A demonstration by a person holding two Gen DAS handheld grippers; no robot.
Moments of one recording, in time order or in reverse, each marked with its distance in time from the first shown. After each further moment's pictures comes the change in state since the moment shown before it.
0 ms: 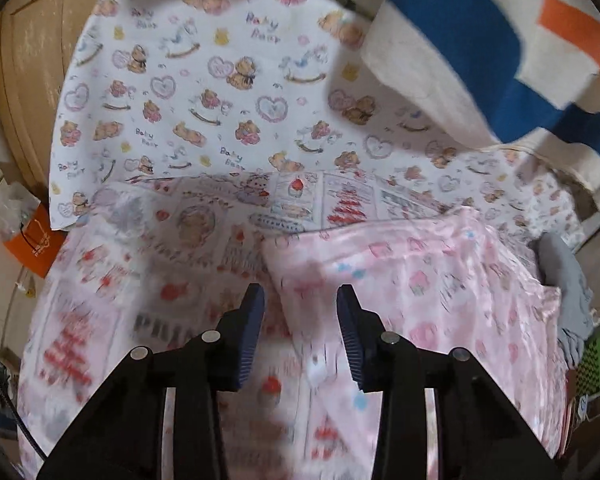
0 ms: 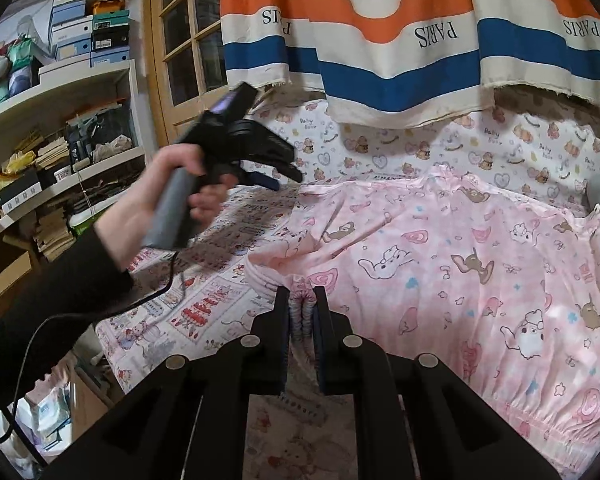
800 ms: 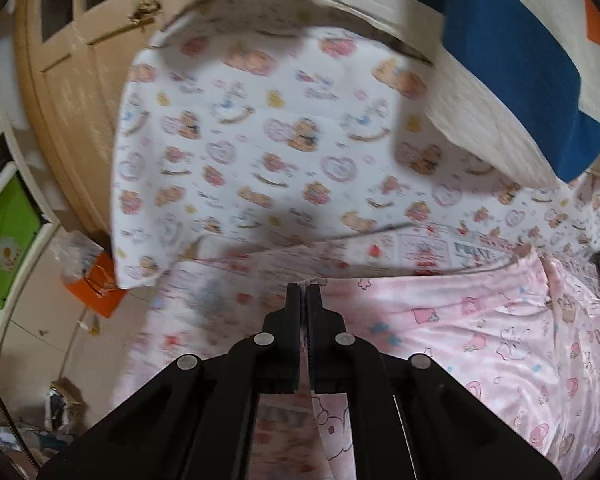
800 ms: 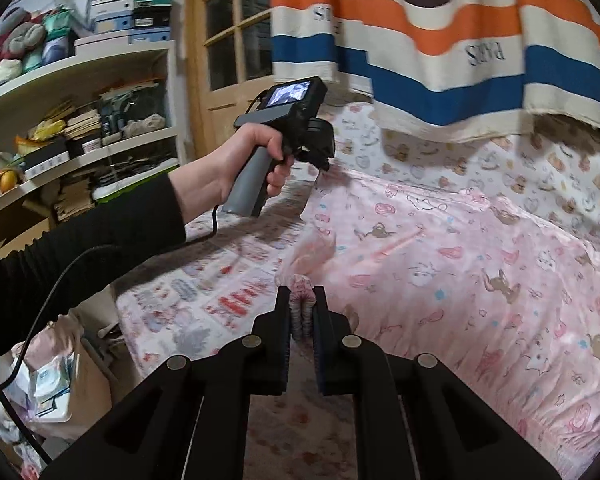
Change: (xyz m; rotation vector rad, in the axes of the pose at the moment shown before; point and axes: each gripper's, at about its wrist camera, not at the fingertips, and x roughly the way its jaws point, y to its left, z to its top) left arm -0.017 0.016 0.034 0.081 -0.127 0.262; right arm -0.001 0.034 -0.002 -0.129 0.018 0.098
